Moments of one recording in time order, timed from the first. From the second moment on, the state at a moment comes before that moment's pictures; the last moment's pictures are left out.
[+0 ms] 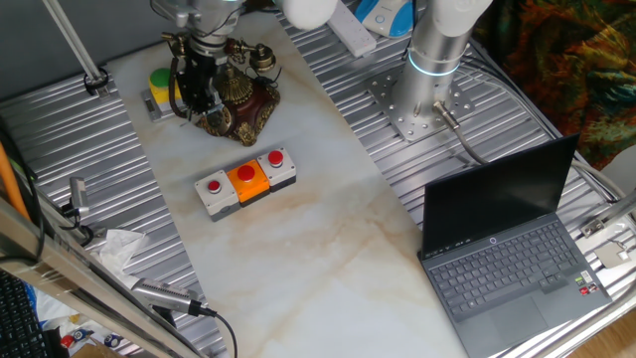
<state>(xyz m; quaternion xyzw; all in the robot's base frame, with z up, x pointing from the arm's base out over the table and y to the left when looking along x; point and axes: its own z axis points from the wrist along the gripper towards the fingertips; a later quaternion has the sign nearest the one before) 0.579 -0.109 0.140 -0.16 0.96 0.01 0.22</state>
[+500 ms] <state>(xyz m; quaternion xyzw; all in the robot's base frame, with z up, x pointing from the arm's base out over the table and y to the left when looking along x) 0.579 -0.110 0.139 -0.14 0.97 0.00 0.21</state>
